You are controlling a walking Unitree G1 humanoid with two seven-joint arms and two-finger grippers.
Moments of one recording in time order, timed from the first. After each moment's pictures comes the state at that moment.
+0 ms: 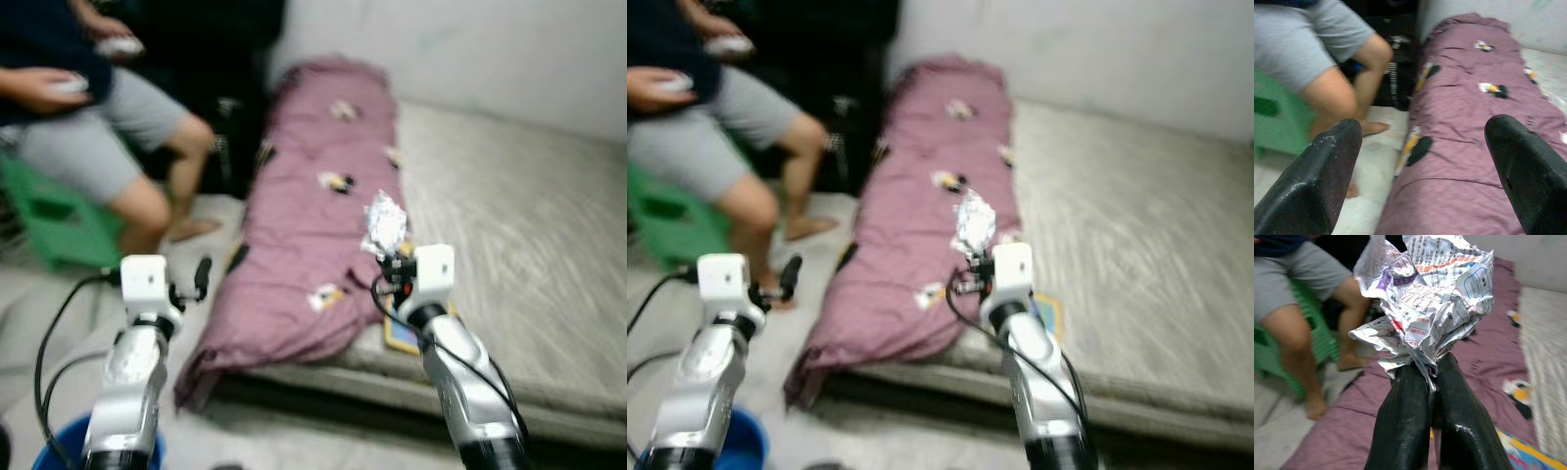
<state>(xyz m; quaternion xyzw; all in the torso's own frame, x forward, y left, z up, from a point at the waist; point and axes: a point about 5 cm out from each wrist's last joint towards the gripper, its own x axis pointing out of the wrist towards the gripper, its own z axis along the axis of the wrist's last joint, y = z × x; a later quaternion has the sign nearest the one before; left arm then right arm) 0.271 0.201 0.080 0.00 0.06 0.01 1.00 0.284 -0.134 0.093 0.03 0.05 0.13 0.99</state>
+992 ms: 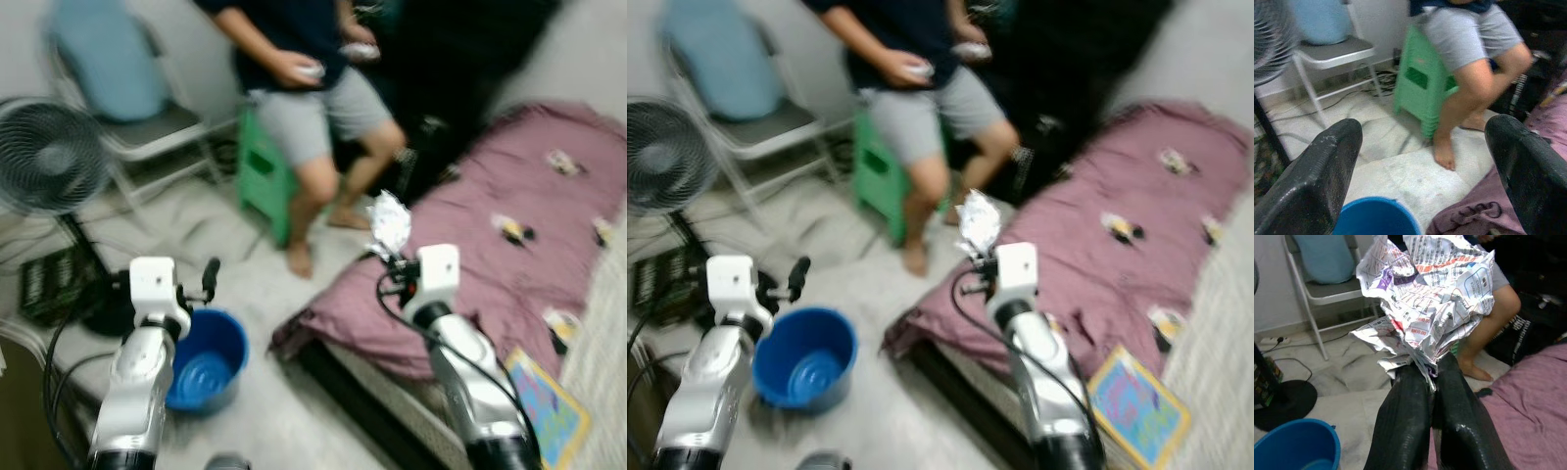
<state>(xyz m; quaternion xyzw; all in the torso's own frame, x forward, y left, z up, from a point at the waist) 0.271 0.194 0.077 -0.01 0.06 -0.01 1.00 0.283 -0.140 0.091 0.02 0.05 0.13 0.99</state>
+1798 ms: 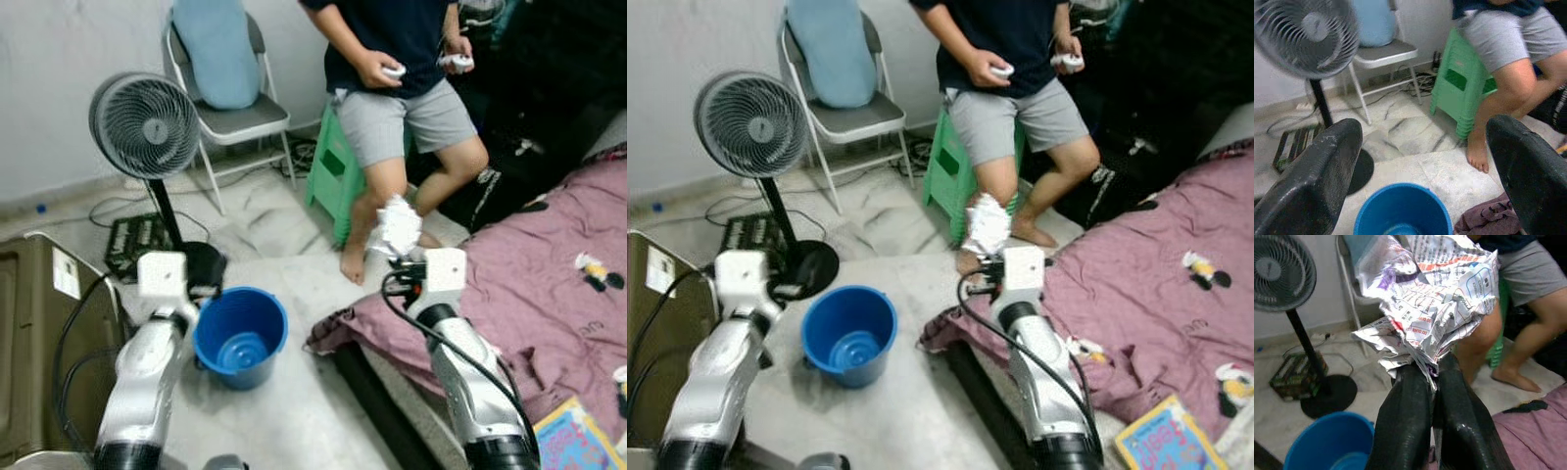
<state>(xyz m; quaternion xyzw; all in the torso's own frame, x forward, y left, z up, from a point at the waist) 0.283 0.178 0.083 0.00 0.06 -0.04 1.00 0.282 -0.148 0.089 0.03 0.05 0.08 0.99</state>
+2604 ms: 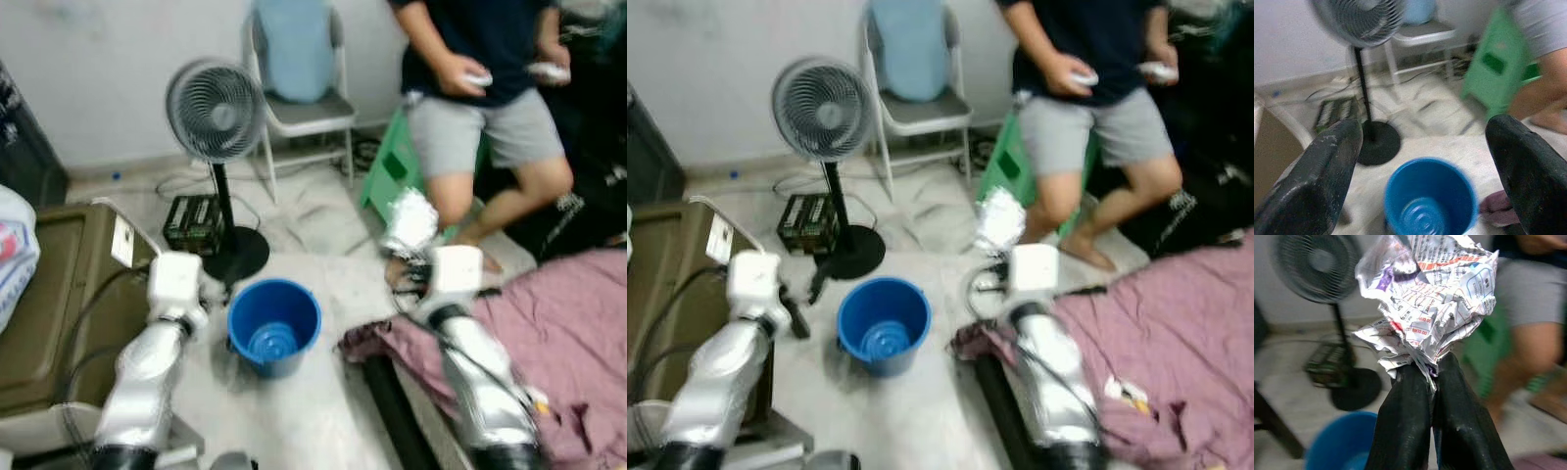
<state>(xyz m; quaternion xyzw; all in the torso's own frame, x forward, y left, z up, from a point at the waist) 0.270 0.185 0.071 0.01 0.09 -0.06 0.99 0.281 -0.139 0.097 0.02 0.04 0.11 0.99</state>
